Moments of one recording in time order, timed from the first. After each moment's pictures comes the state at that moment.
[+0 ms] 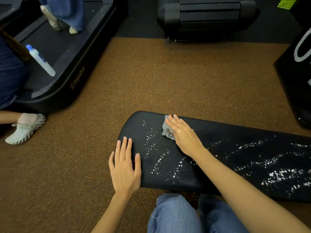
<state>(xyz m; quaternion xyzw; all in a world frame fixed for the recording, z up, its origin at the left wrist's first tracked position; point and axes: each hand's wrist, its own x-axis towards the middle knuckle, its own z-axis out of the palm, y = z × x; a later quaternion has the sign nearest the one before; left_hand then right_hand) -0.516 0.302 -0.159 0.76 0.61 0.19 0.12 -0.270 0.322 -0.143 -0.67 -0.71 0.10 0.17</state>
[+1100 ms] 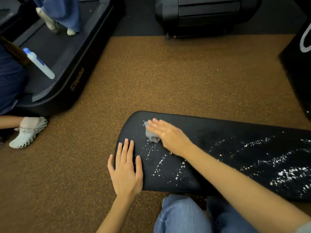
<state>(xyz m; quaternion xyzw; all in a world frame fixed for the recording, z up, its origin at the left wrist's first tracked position) -0.515 0.302 -0.163 0.76 0.62 0.17 0.09 -0.304 0.344 -0.145 -0.56 -0.81 0.07 0.17</state>
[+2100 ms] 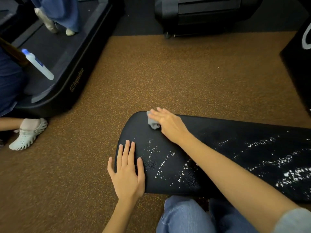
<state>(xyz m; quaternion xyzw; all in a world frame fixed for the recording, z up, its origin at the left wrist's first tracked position) -0.513 0.301 -0.163 0.76 0.63 0.16 0.09 -0.301 0.382 -0.135 -0.64 -0.74 0.09 0.19</state>
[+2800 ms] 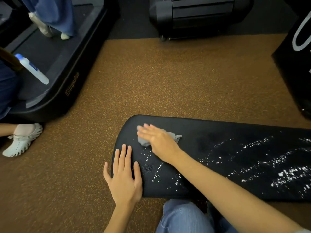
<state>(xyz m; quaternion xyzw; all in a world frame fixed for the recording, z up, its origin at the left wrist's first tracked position) -0.514 0.301 -0.164 0.75 0.63 0.17 0.08 -0.333 0.353 -0.146 -0.58 -0.78 0.12 0.22</state>
